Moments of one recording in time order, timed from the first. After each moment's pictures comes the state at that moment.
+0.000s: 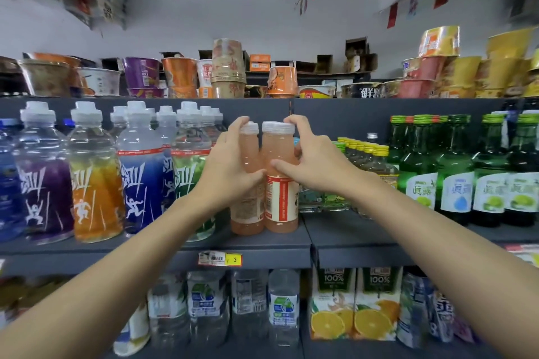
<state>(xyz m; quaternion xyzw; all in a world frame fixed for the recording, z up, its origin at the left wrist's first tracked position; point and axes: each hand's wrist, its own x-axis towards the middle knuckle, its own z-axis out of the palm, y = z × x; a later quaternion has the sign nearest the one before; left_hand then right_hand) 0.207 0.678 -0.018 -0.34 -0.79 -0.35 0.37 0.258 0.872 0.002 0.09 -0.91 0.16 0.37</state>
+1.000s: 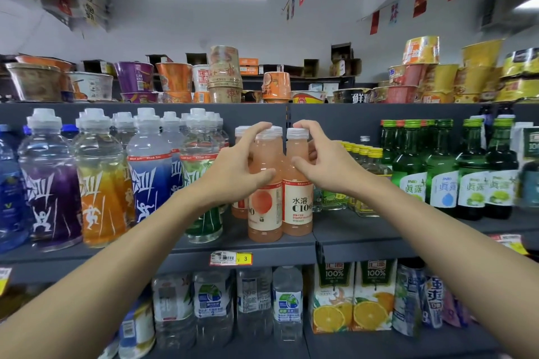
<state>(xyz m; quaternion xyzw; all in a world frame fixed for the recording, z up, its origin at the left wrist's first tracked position) 0.218 0.657 -0.004 -0.45 -0.78 -0.36 0.23 0.285 0.869 0.004 0.10 -0.90 0.25 0.35</state>
